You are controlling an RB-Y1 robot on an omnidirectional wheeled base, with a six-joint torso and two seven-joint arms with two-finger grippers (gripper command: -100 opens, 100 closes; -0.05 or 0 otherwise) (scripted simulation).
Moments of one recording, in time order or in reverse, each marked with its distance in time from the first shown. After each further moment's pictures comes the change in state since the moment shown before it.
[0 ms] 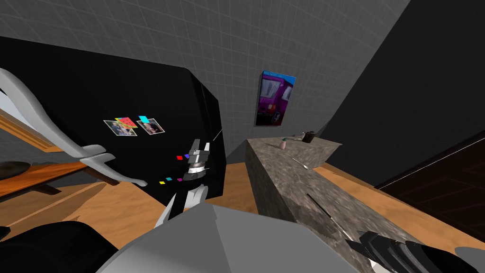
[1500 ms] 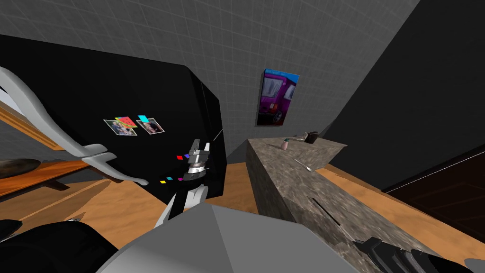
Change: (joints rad) left arm 0.000 0.000 0.000 0.000 0.000 0.000 0.000; right arm -0.004 0.046 0.015 0.019 0.013 0.012 0.017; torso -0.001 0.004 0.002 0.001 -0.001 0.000
